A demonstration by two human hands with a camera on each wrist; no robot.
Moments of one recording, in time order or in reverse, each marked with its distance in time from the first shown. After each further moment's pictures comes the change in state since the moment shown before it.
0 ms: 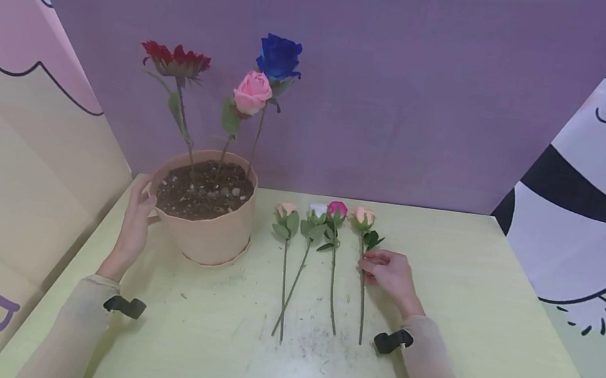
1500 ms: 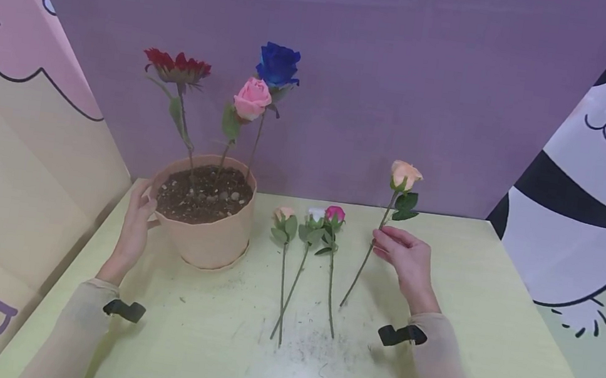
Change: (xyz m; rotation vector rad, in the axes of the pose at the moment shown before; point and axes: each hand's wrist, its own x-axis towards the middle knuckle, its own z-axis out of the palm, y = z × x) left_hand -0.002 0.003 0.002 -0.004 -0.004 0.007; right_hand -0.013 -0.053 -0.029 0.619 0.124 -0.119
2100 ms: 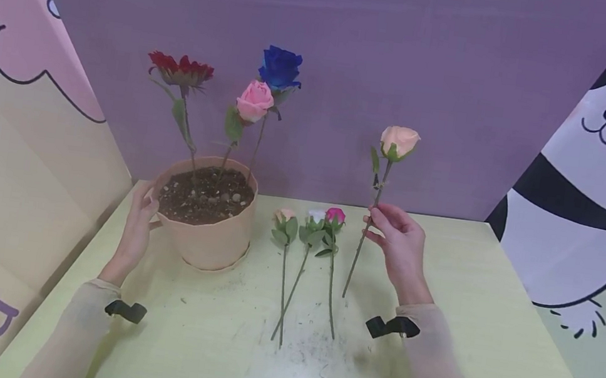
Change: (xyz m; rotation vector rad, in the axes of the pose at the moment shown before) left_hand 0.000 0.001 0.001 -0.020 0.010 -0.001; right_hand -0.012 -0.036 0.045 0.207 -0.097 -0.202
